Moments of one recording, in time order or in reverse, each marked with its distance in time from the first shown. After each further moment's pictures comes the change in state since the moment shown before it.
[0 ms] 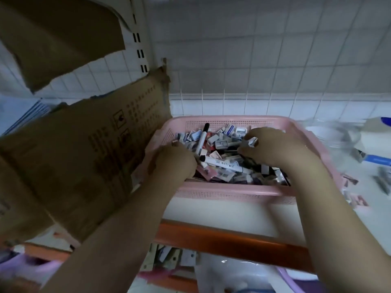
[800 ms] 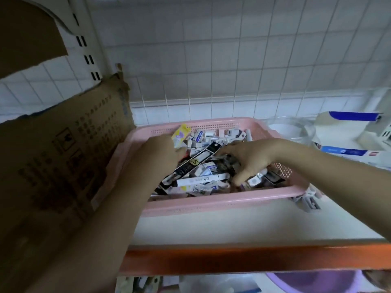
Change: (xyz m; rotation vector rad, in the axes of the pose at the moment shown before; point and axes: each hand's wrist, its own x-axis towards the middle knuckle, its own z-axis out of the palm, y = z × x) left_hand -0.004 0.020 -0.031 -0.158 0.257 0.307; right_hand 0.036 0.042 -0.007 -0.337 -0.443 -0.173
